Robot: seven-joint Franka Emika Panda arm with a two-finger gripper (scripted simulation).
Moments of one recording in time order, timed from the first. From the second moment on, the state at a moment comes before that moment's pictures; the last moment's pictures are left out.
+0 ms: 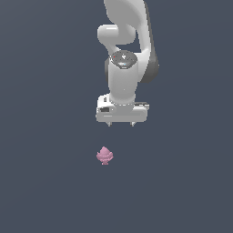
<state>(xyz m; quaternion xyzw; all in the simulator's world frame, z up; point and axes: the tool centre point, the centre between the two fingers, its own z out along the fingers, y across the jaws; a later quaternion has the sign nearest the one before) 0.005 0.020 0.177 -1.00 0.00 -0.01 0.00</state>
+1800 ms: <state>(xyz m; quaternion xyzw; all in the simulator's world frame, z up) 0.071 -0.018 0.131 -0.98 0.20 -0.01 0.00</state>
